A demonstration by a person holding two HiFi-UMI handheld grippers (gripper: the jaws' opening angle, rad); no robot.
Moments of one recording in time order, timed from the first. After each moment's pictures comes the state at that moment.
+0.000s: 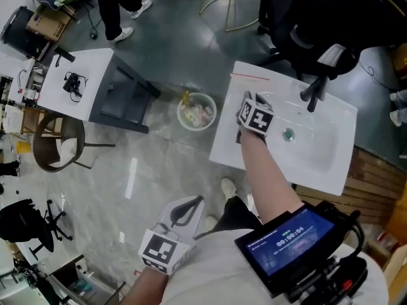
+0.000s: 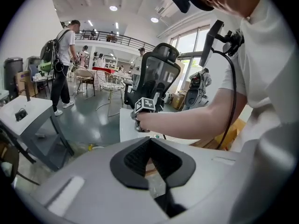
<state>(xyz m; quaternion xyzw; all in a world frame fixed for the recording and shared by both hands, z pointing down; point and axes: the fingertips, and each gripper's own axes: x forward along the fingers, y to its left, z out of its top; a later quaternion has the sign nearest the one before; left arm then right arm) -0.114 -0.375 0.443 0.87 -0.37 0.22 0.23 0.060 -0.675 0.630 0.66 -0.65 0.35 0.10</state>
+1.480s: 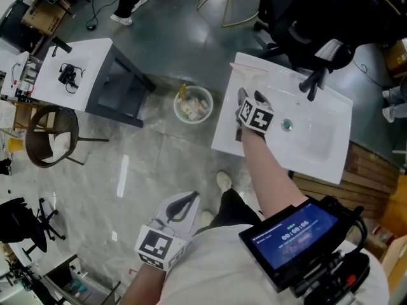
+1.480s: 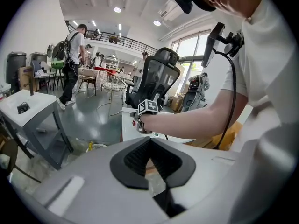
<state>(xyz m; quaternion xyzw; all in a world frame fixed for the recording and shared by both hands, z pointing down) -0.153 -0.346 0.449 0.87 -0.37 0.20 0.24 0.037 -0.644 0.629 0.66 -0.67 0.33 0.10</state>
